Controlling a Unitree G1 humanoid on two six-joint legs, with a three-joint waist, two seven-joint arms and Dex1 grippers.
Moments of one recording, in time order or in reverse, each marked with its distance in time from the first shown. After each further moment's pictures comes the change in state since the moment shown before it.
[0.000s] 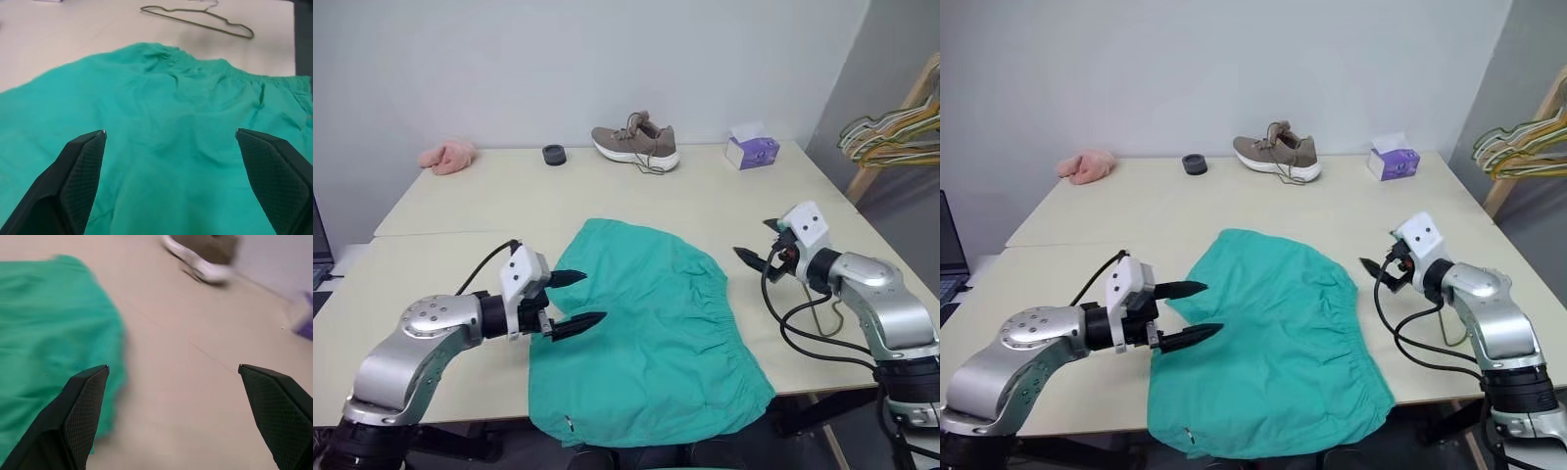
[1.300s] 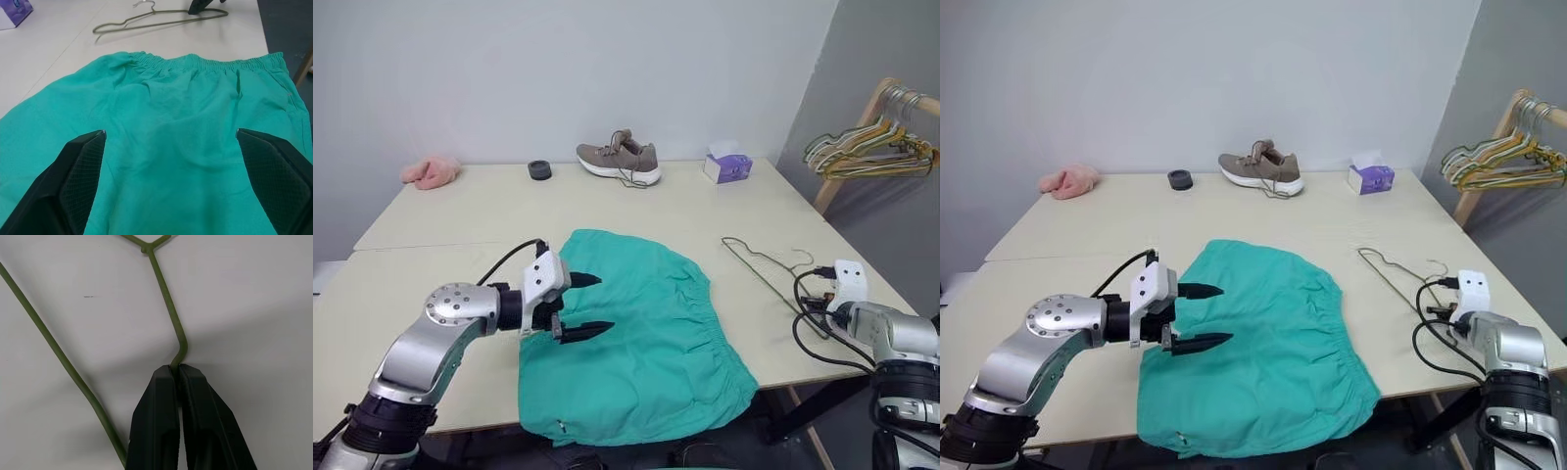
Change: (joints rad) left arm -0.042 0.011 -0.078 0.099 0.125 -0.119 -0.089; right arm -0.045 0.054 -0.178 0.378 0.017 0.454 -0.183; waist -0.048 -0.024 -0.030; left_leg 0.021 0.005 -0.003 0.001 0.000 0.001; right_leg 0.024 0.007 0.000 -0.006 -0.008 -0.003
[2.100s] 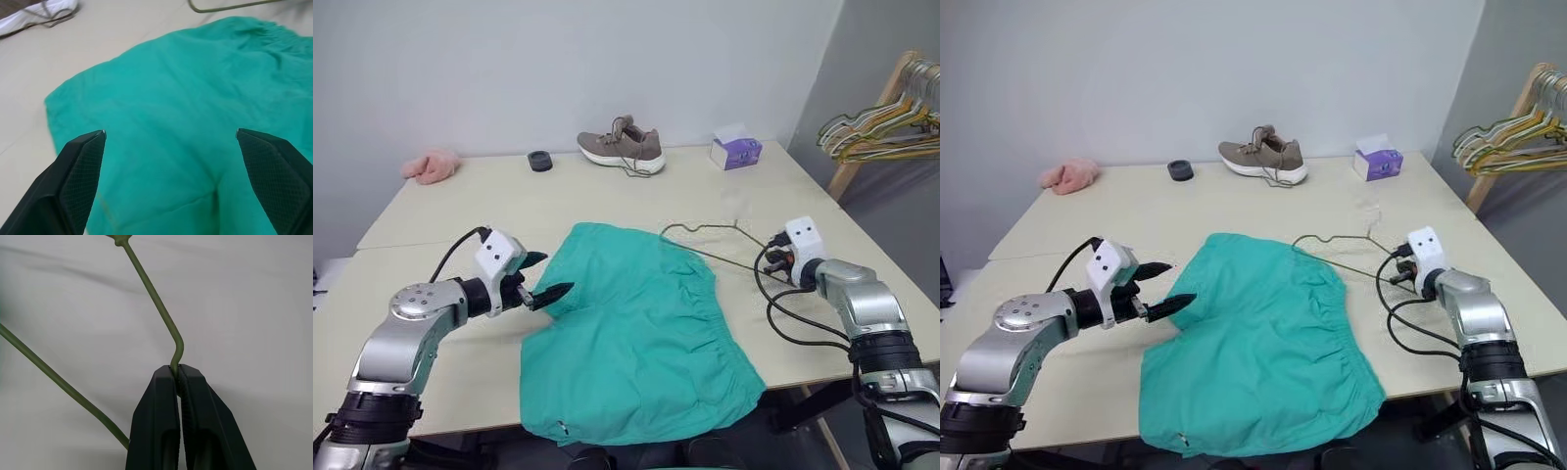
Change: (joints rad) left arm -0.011 -0.017 0.150 0.196 0.021 0.032 0.188; right arm -0.116 -0.031 0.278 -0.110 -0.103 -0.326 0.211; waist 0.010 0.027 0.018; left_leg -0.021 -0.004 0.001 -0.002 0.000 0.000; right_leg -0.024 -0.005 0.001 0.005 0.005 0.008
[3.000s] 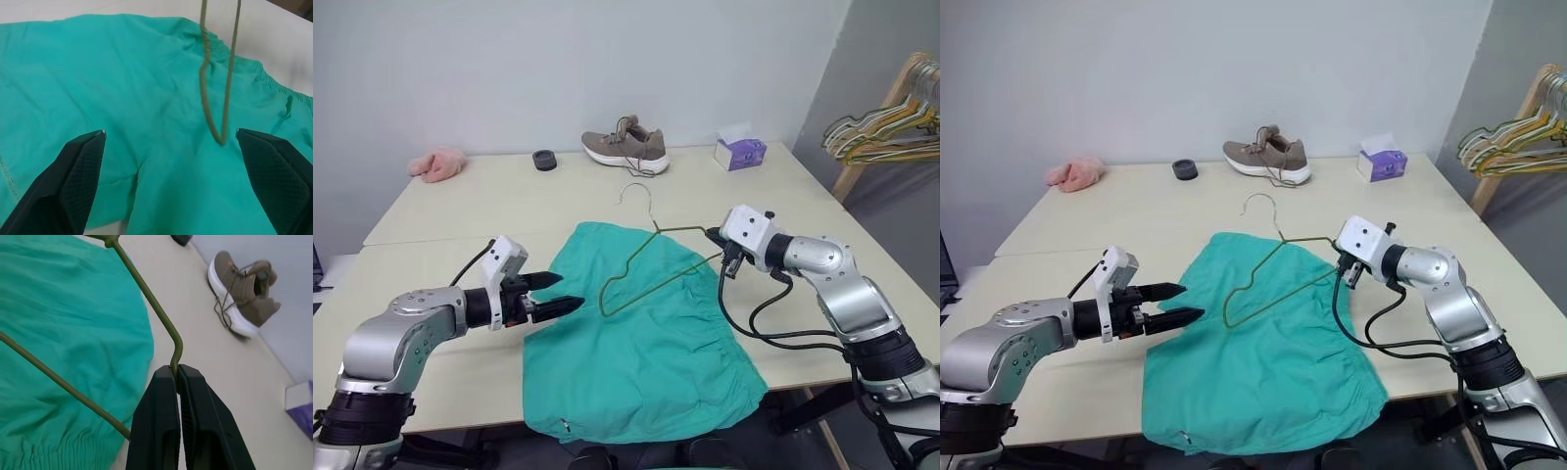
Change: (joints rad) left arm -0.017 0.017 0.005 -0.062 -0.225 0.344 -0.097; right arm -0.033 -0.070 0.234 -0.344 -0.141 -0.290 0.233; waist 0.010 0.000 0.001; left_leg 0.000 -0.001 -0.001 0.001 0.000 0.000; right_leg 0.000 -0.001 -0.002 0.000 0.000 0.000
